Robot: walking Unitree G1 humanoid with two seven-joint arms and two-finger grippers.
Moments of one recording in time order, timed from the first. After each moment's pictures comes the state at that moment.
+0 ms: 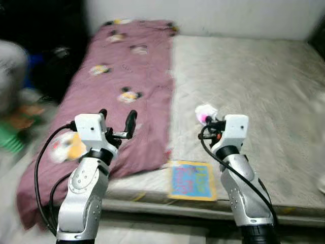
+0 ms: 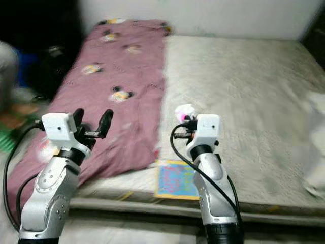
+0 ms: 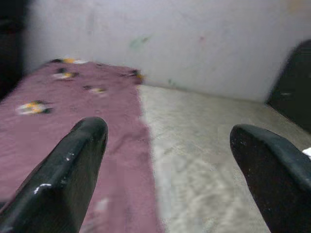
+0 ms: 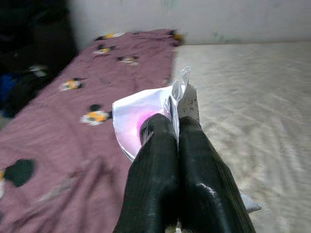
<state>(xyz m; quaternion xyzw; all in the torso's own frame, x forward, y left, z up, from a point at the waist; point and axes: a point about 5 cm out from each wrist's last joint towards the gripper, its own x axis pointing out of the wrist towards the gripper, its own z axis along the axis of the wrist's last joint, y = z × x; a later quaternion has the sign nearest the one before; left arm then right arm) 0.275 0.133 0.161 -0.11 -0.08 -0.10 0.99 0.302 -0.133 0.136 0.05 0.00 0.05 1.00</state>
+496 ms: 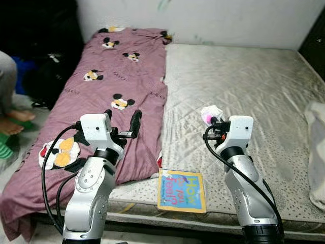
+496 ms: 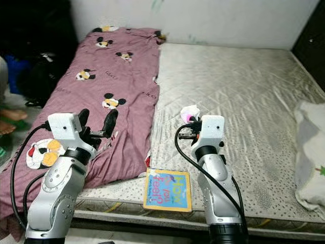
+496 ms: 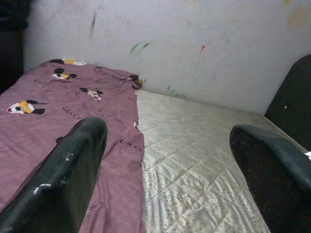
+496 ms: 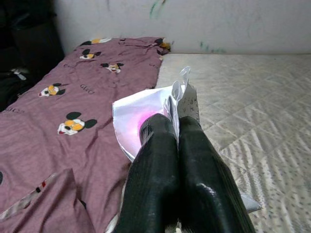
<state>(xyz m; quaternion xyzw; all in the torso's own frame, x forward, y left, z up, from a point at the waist) 0.276 0.126 0.160 -0.12 -0.07 -0.10 0.98 0.303 -0.142 0.135 0.04 0.00 0.04 1.00</state>
